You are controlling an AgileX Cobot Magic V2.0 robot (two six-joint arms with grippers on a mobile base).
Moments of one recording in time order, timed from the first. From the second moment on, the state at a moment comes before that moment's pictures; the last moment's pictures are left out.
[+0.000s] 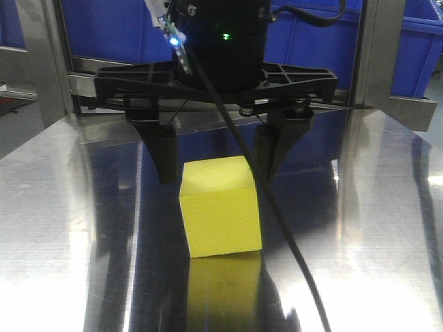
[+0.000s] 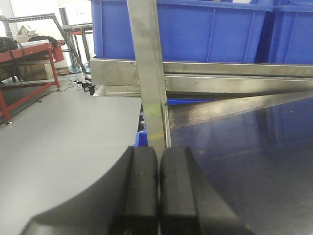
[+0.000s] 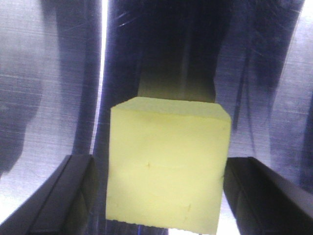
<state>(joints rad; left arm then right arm) -0.03 0.00 0.01 0.14 0.06 -0.09 0.90 1.78 -1.43 -0.12 1.03 0.86</state>
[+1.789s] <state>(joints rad) -0.03 0.00 0.01 0.14 0.06 -0.09 0.60 1.43 -1.03 -0.02 0.85 0.41</state>
